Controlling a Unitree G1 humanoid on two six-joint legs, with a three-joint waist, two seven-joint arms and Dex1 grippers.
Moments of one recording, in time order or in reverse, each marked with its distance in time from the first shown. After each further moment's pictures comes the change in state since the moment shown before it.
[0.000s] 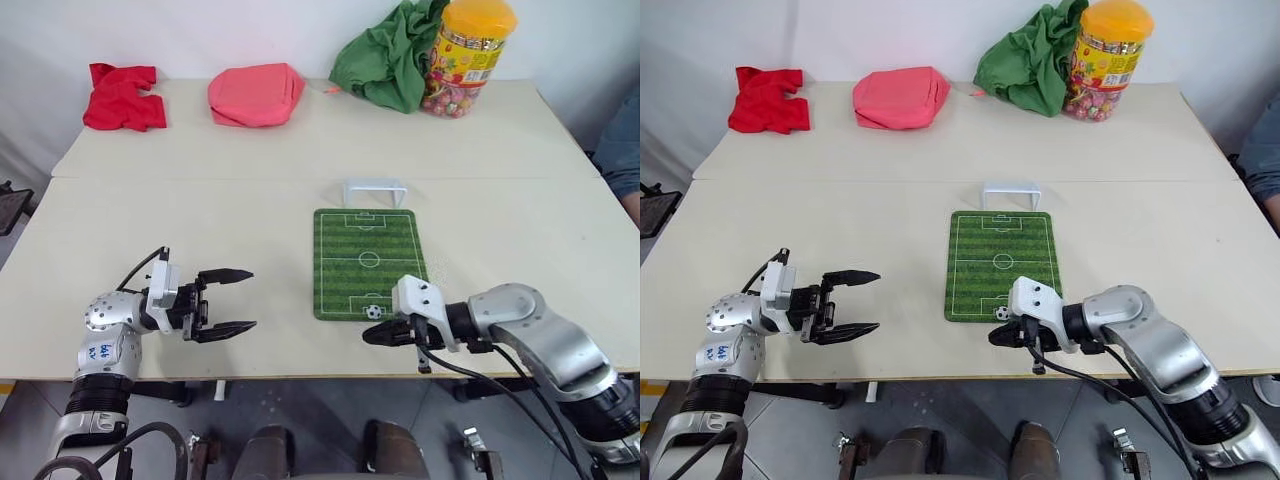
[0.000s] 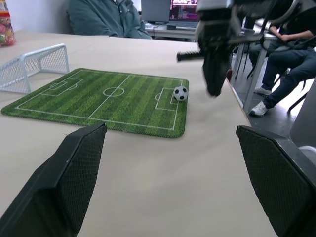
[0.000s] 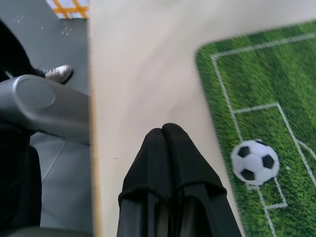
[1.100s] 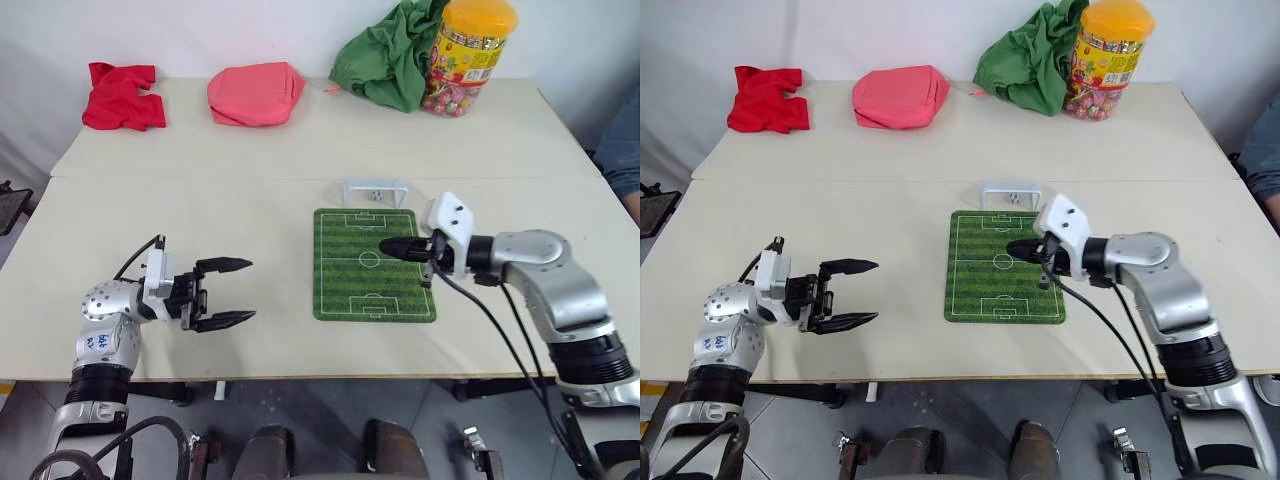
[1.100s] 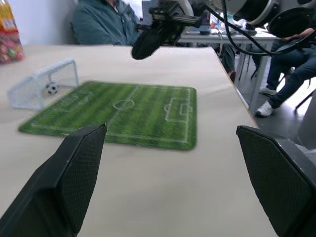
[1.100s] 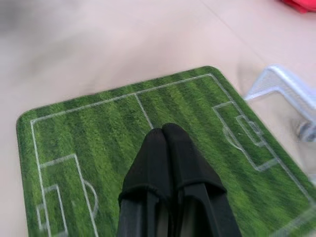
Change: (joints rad) left arm -0.095 -0.013 0.015 0.050 -0.005 -0.029 0.002; right arm -0.194 0.012 -0.226 0.227 -0.006 -0.124 -0.075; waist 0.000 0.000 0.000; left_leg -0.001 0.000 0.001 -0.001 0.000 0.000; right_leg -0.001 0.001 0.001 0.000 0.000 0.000
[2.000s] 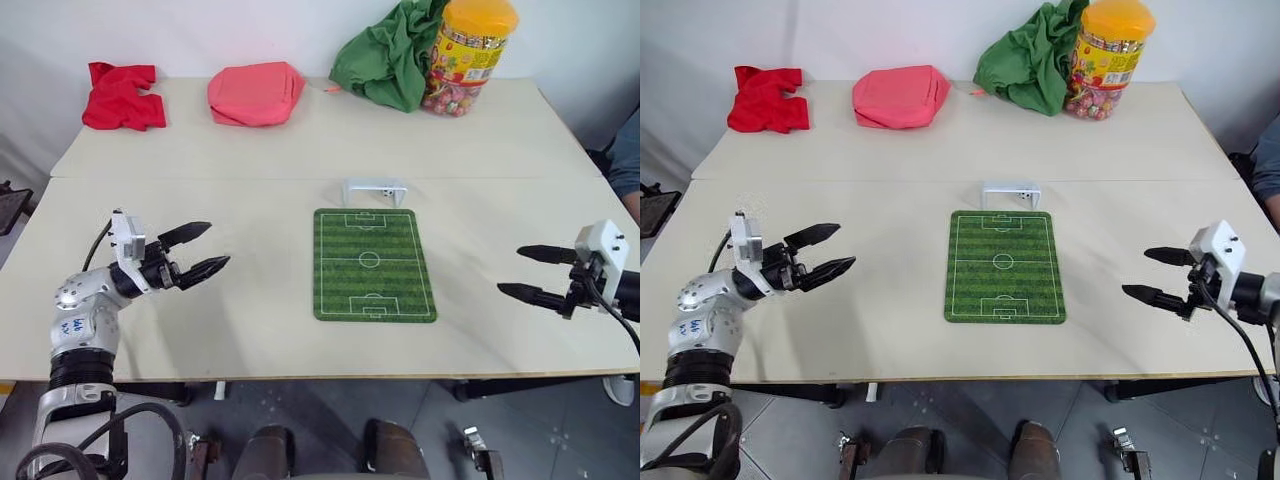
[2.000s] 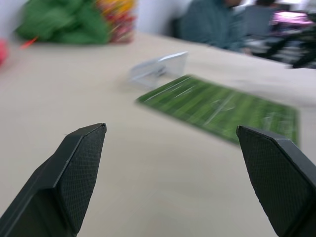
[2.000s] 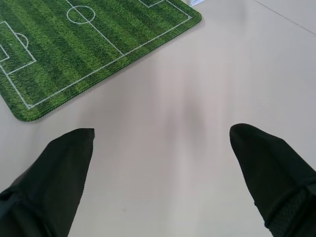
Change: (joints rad) left arm 0.017 0.079 0.142 0.067 0.044 0.166 0.286; right arm 0.274 -0.228 -0.359 0.532 0.069 -0.384 0.281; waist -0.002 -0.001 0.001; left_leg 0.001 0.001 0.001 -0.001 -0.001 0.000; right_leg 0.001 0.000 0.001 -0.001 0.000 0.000
